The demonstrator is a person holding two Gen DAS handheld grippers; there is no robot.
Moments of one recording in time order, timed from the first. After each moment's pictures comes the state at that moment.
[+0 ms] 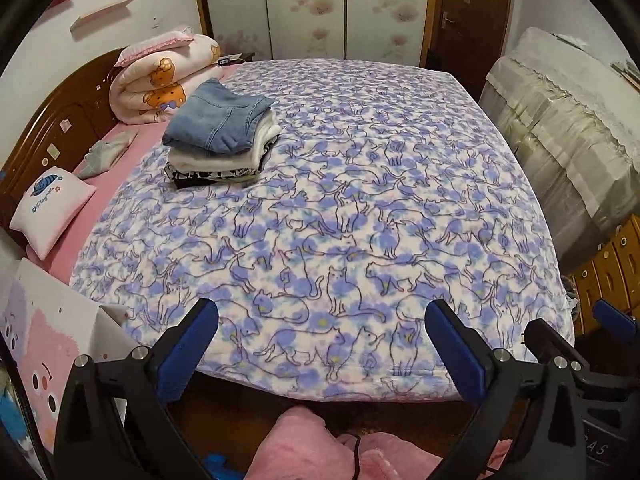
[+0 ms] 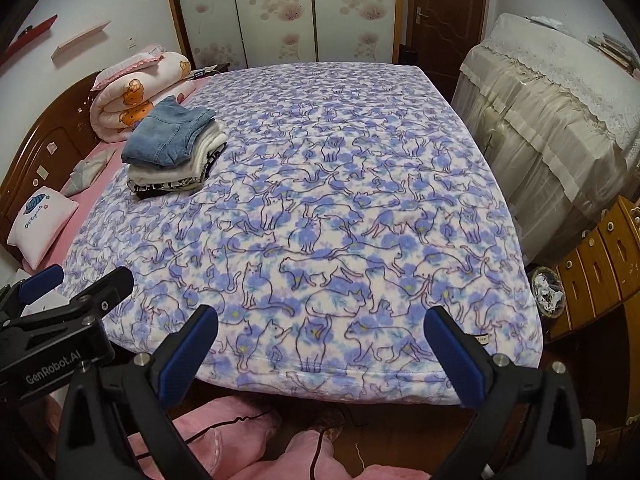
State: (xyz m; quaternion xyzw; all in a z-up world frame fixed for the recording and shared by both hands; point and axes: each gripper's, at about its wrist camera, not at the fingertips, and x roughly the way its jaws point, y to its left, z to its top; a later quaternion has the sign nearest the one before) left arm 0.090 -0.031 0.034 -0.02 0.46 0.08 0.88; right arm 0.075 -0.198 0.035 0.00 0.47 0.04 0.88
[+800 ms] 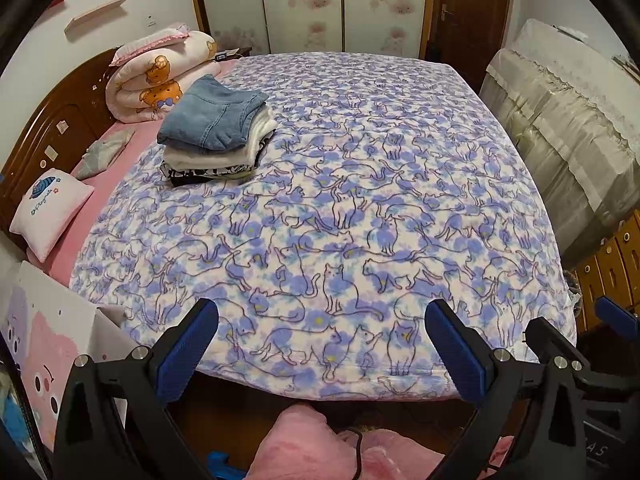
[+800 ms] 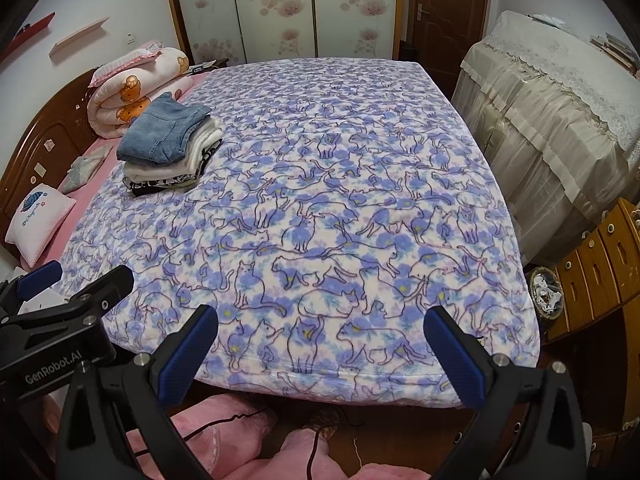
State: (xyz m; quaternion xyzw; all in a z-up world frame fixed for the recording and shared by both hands) left arm 0.096 -0.036 0.031 -0.02 0.47 0.07 0.88; right arm 0.074 -0.195 0.036 0.00 0.47 0.03 0.88
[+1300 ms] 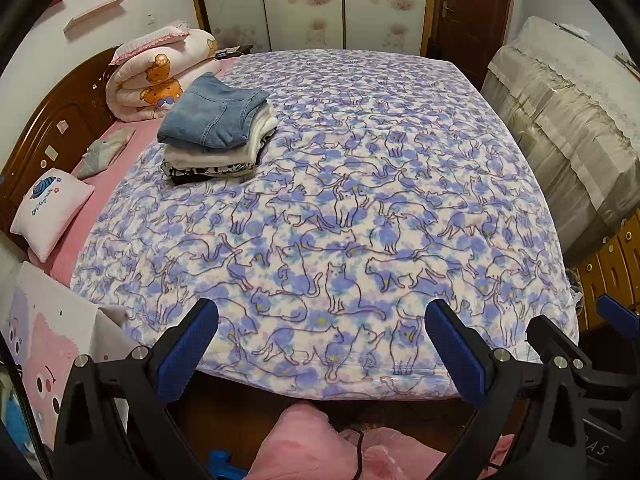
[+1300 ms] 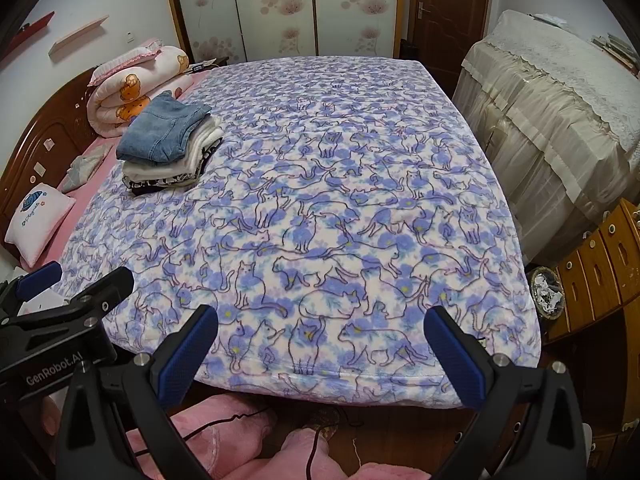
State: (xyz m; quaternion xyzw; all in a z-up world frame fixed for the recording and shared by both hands) left arm 0.098 -0.035 0.030 -0.02 0.47 0.07 0.88; right arm 0.075 -0.193 0.036 0.00 0.47 0.03 0.88
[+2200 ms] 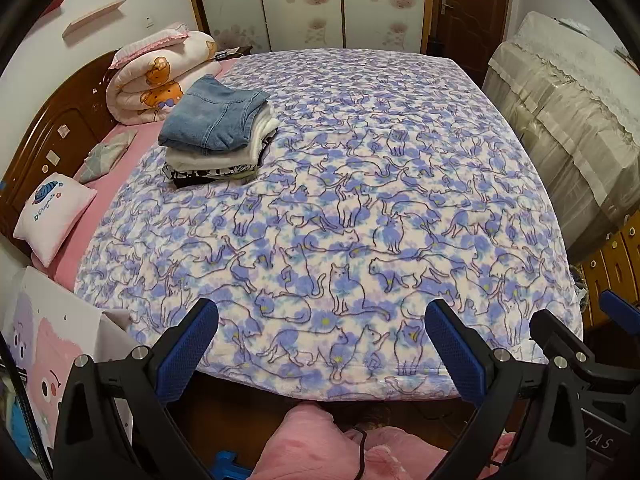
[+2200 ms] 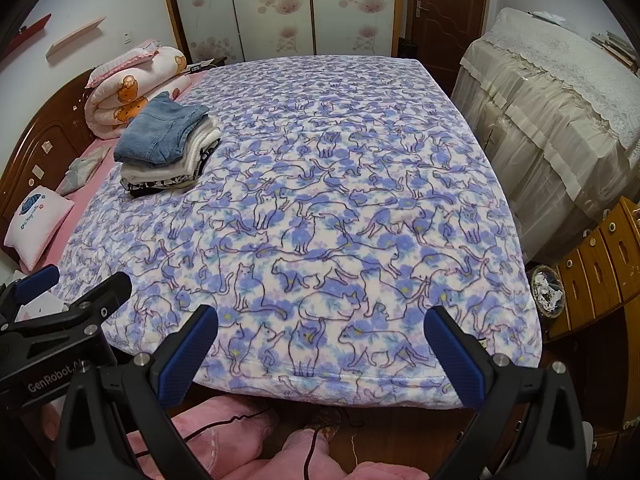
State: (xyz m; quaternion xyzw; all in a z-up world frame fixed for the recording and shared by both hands) left arm 0.100 -0.034 0.031 -0.01 0.47 0.07 0.88; right arm 0.079 -0.196 0.036 0.00 0.47 0.03 0.88
